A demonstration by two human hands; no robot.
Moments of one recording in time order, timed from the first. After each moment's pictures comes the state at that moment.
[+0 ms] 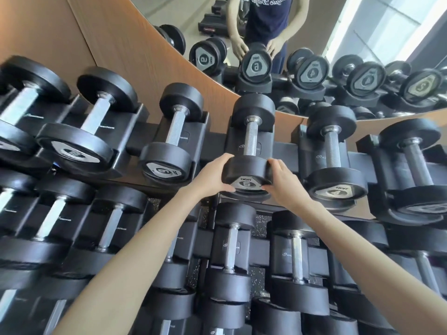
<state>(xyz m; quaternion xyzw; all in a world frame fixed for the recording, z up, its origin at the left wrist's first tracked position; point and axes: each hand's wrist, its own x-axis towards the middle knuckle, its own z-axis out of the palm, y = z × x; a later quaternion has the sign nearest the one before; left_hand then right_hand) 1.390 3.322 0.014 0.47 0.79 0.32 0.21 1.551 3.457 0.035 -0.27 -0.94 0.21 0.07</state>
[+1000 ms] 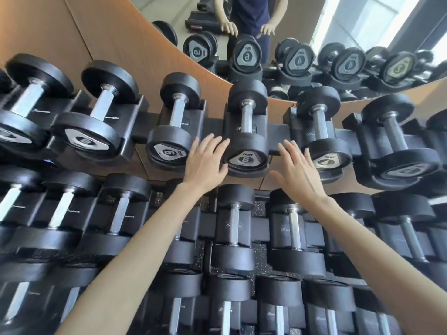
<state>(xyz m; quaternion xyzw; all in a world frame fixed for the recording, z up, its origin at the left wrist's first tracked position) 1.427 3.264 0.029 0.53 0.82 0.16 -0.12 1.618 3.414 0.047 -0.28 -0.95 0.00 0.10</state>
